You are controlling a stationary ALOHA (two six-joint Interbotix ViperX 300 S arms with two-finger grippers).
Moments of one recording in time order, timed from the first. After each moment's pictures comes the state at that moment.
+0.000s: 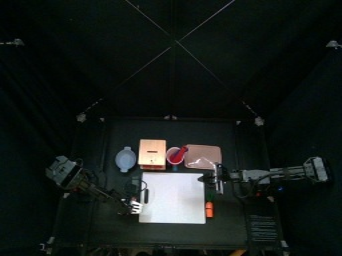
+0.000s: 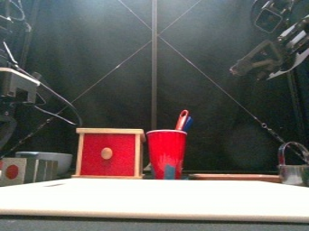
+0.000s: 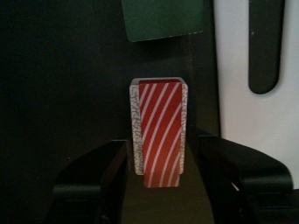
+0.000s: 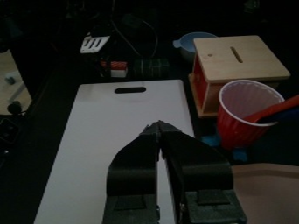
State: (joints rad) left arm -0.54 0.08 0.69 0.15 0.84 -2.00; right arm -0.01 -0.74 1.18 -0.01 -0.21 0.04
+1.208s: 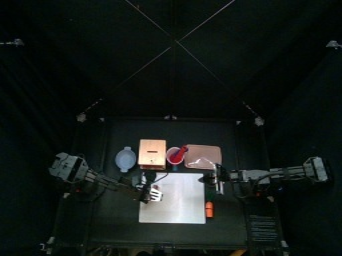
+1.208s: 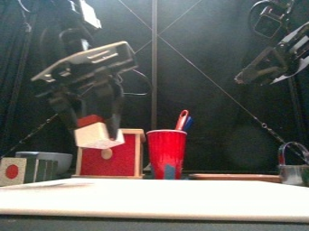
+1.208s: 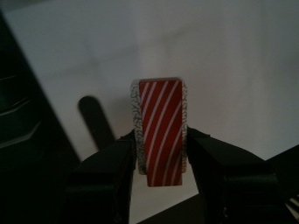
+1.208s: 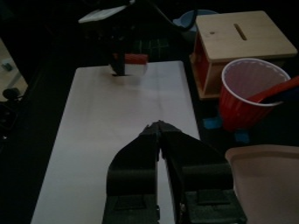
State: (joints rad) left arm -0.23 0.16 0.38 0.31 0.72 -1.75; right arm 0.00 -0.73 1.18 0.01 -0.13 0.04
